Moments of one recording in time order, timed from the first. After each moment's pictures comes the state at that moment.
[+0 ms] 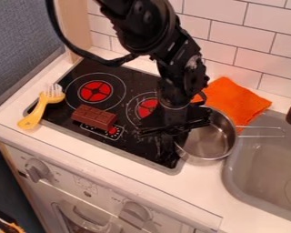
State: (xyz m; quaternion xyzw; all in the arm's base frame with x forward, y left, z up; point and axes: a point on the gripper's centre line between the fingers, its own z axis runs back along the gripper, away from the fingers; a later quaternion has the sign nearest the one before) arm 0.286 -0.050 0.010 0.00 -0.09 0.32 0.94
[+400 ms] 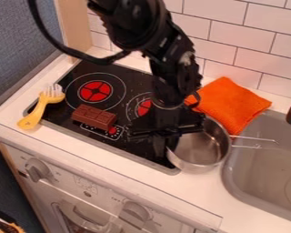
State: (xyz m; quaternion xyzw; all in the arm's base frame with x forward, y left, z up) arm 0.279 -0.040 0.020 0.00 -0.08 0.31 0.95
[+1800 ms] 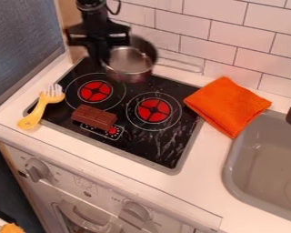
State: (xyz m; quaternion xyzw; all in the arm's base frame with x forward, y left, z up) arm 0.365 0.130 0.066 0.01 -0.10 0.19 0.98
